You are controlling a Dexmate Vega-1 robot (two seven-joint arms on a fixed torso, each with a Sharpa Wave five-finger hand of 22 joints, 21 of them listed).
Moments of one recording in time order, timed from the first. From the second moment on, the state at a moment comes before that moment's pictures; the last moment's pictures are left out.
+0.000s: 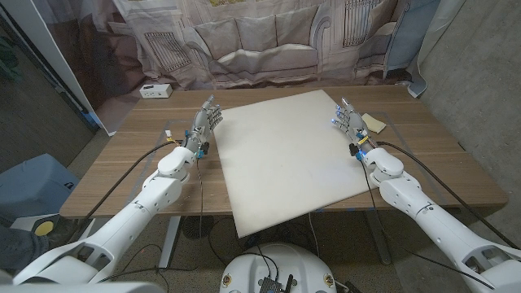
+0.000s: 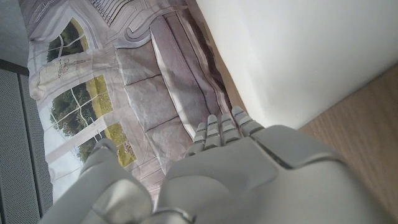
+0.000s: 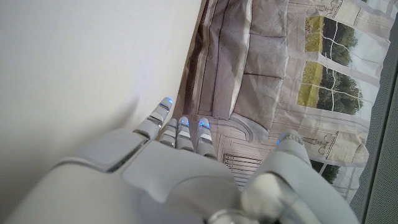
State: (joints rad) left arm 0.84 0.53 0.38 -1.33 -0.60 -0.27 0.01; left_hand 0.09 -0.10 0.36 -0.03 0.21 0.04 0.11 0.18 0.17 0.08 0.11 0.19 0.28 0.04 0.11 0.19 0.18 0.03 0.09 0.22 0.17; right arm -0.88 -0.54 -0.37 -1.37 0.62 0.26 -0.01; right_hand 0.21 -0.01 0.19 -0.12 0.18 0.15 0.06 0.18 0.19 0.06 0.16 0.21 0.20 -0.04 0.08 0.21 0.26 0.20 0.01 0.23 0.17
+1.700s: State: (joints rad) left arm 0.81 0.54 0.42 -1.30 -0.42 -0.50 -0.01; left_hand 0.10 -0.08 0.37 -0.04 0.21 0.15 0.08 0.20 0.17 0.17 0.09 0.22 0.24 0.11 0.09 0.20 0.18 0.09 0.08 0.23 0.17; right arm -0.95 -0.55 -0.35 -1.43 0.55 0.40 -0.05; right_hand 0.21 0.01 0.19 -0.12 0.19 0.18 0.09 0.19 0.19 0.11 0.13 0.21 0.19 -0.01 0.06 0.21 0.22 0.19 -0.03 0.19 0.17
